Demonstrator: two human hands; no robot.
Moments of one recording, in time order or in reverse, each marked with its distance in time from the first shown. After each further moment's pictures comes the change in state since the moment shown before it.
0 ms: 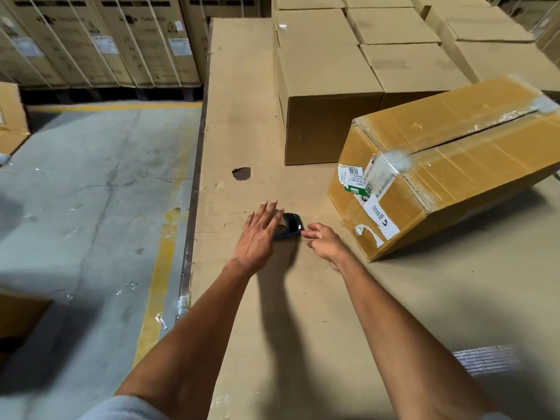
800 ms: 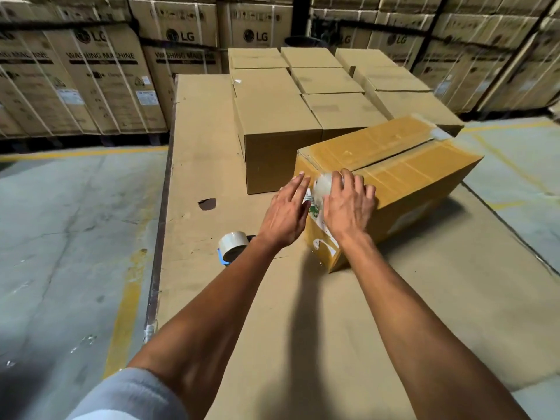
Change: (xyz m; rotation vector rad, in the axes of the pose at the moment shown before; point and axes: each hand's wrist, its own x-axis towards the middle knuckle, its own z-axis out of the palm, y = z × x) left_hand 0.083 0.152 -0.045 -0.176 0.329 0.372; right_hand -0.122 -0.077 -0.145 -1.015 1.055 -0.363
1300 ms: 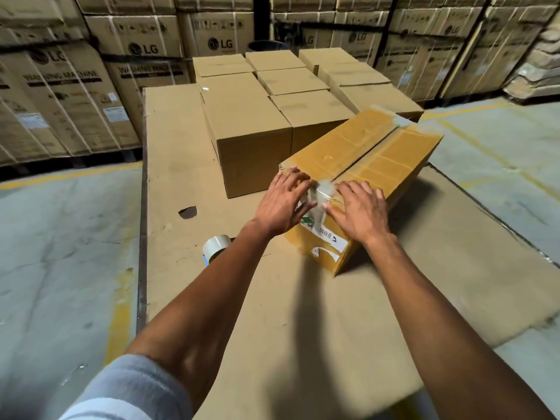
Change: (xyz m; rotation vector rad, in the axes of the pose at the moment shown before) left_hand 0.027 0.037 -0.012 0.147 -0.158 0.259; right_hand -0.037 0.086 -0.014 0.065 -0.093 -0.055
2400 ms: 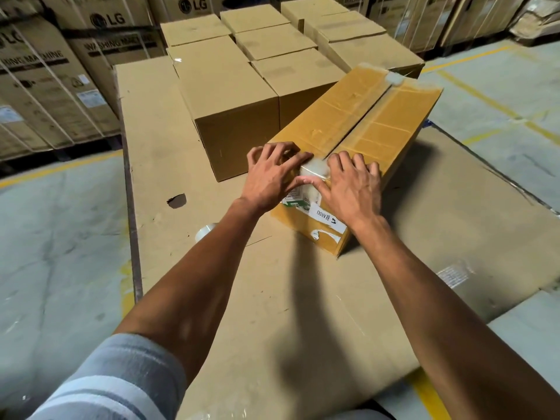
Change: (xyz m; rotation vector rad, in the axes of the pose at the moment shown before) left_hand 0.020 -0.021 0.011 0.191 0.054 -0.023; right_hand 0.000 -0.025 0.002 -0.091 0.071 0.104
